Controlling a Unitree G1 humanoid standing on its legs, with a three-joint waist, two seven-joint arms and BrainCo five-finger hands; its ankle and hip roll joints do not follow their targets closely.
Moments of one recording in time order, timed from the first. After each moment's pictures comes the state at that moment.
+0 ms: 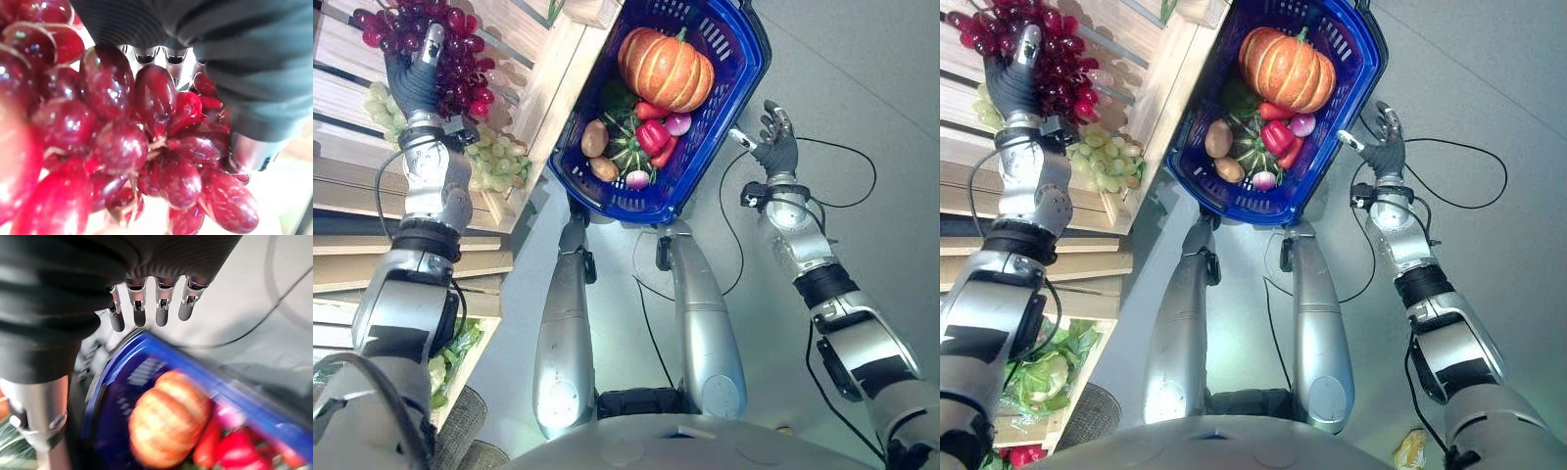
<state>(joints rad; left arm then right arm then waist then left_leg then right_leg) -0.81 0.63 -0.19 0.74 -0.83 -0.51 0.21 -0.60 -0.49 0.33 0.50 0.43 -0.25 -0.37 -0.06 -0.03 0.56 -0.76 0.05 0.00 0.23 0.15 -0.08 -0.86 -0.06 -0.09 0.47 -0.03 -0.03</state>
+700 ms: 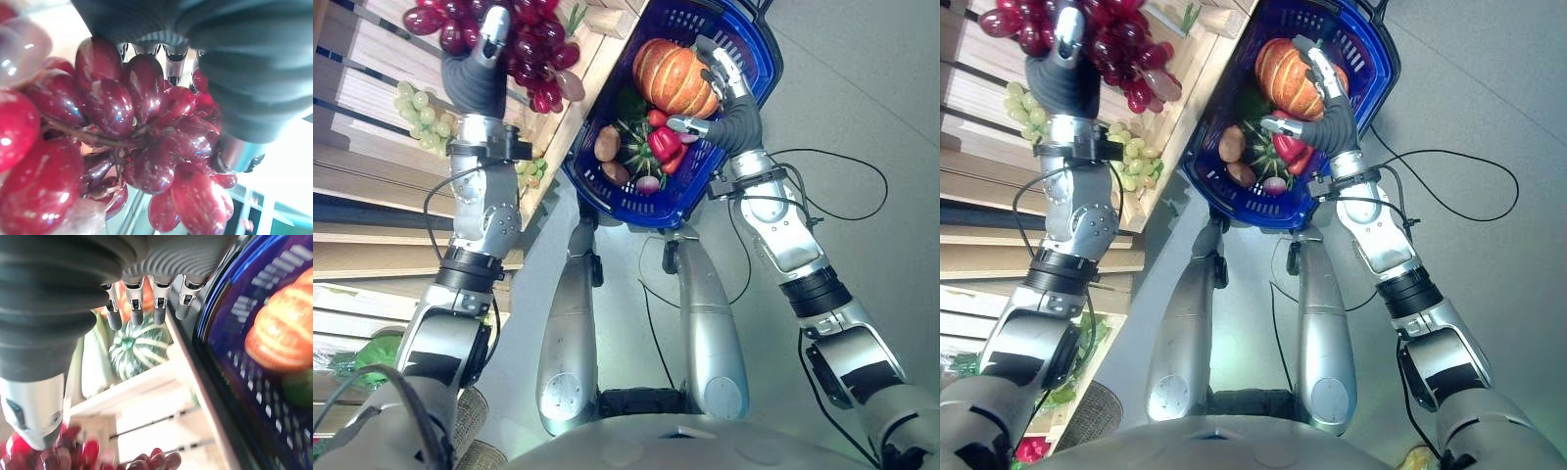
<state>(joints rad) -0.67 0.45 -0.20 0.17 -0.85 -0.51 -0.12 -0.60 -0.45 0.36 0.05 0.18 -0.17 -0.20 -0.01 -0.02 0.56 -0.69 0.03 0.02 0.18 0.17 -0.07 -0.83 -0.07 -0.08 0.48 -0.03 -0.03</state>
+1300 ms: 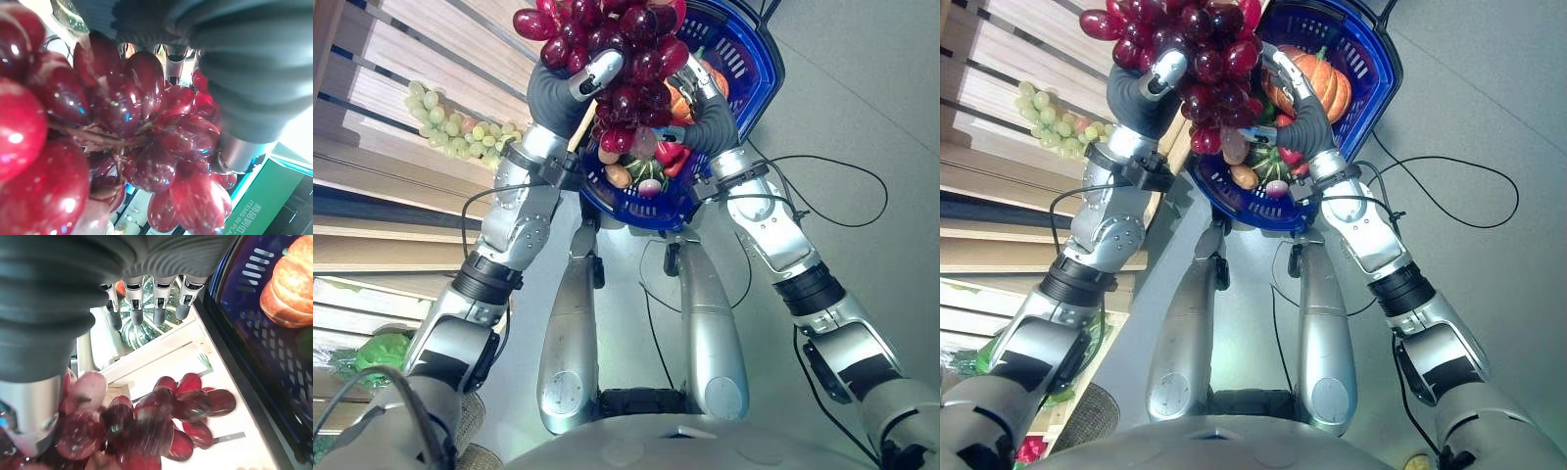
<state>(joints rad) -0.68 0.43 -0.33 0.02 -0.84 -0.37 -0.26 -0.64 -0.44 0.43 0.03 0.30 -0.11 -0.16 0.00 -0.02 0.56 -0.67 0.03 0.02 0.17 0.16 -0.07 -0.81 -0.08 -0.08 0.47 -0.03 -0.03</state>
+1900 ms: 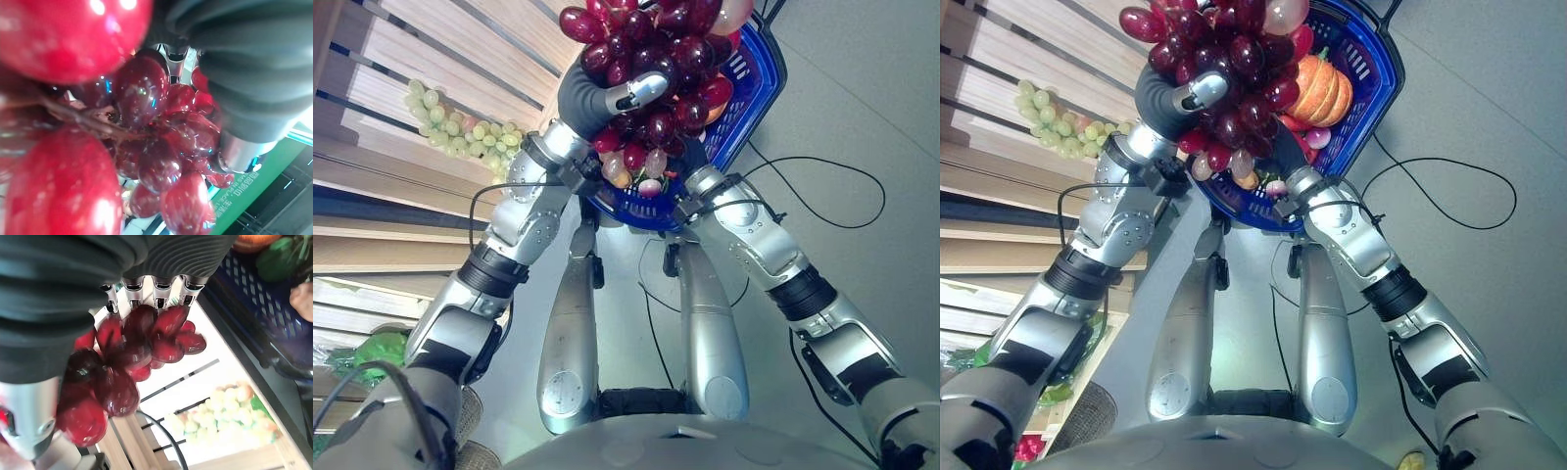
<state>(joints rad) -0.73 0.43 -0.41 0.01 -0.82 -0.35 -0.37 -0.64 -0.43 0.53 0.01 0.53 -0.02 -0.01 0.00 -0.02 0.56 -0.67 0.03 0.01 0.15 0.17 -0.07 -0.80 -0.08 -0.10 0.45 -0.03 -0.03</state>
